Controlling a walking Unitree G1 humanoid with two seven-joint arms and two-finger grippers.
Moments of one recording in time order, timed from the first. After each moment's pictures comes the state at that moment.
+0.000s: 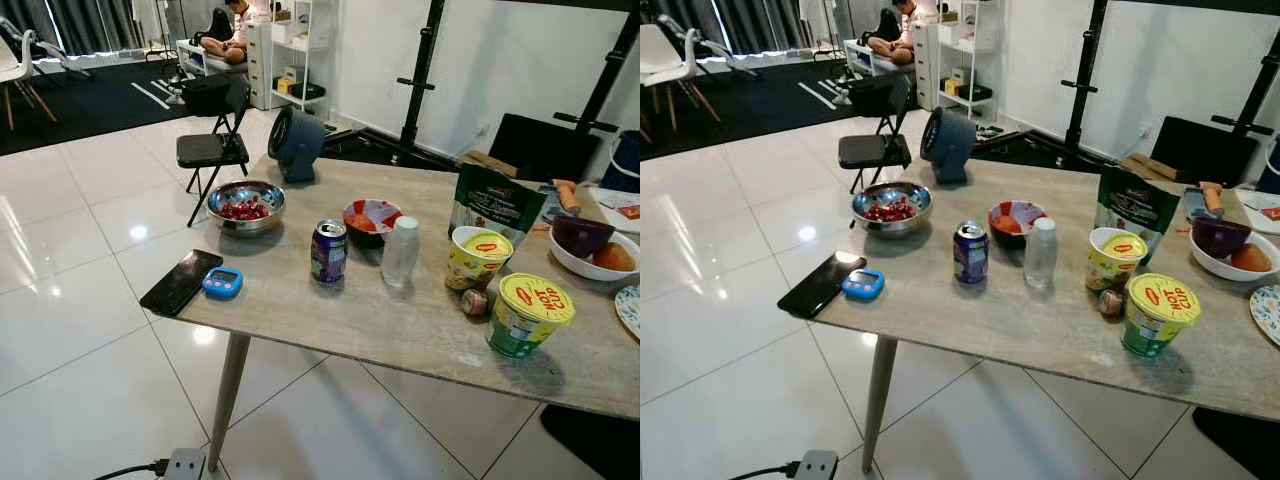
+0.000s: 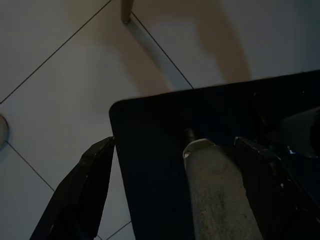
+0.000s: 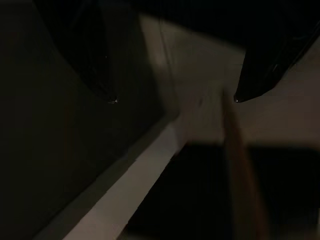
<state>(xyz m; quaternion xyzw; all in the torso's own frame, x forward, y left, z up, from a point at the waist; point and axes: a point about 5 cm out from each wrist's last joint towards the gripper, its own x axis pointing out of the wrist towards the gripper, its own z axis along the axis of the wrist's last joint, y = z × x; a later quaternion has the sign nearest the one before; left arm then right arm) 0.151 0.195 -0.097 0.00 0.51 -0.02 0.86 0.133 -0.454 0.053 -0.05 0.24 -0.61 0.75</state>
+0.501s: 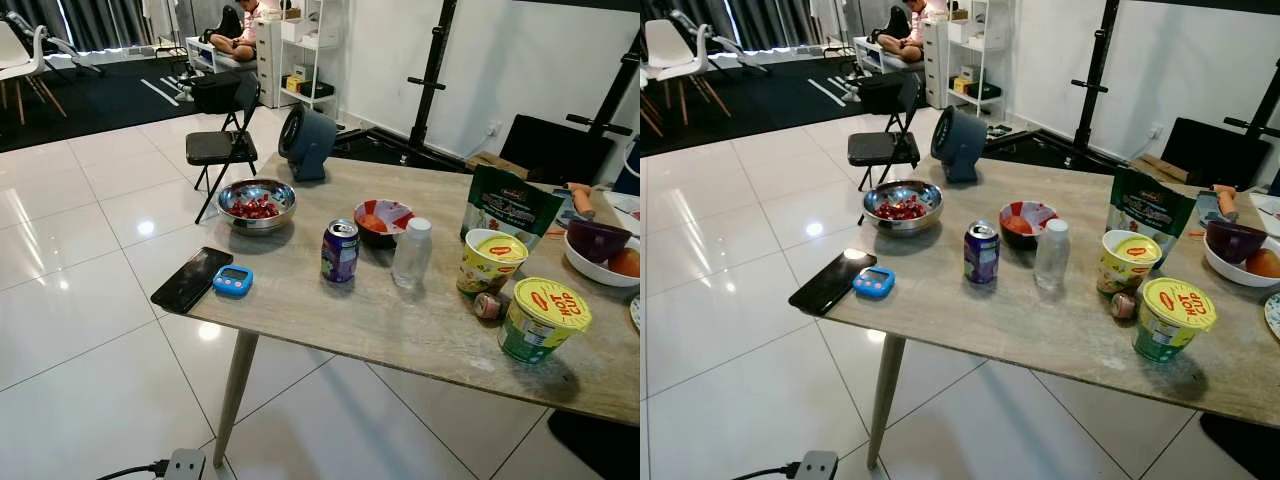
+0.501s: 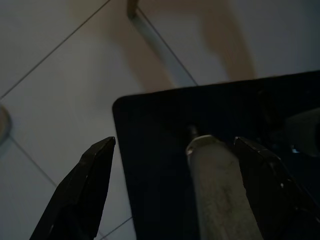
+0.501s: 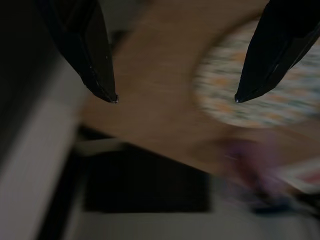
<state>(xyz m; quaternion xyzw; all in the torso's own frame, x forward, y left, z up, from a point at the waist) 0.151 0.194 -0.097 0.00 0.51 -0.03 0.86 0.206 -0.470 0.154 0.04 -0.05 -0.52 0.85</state>
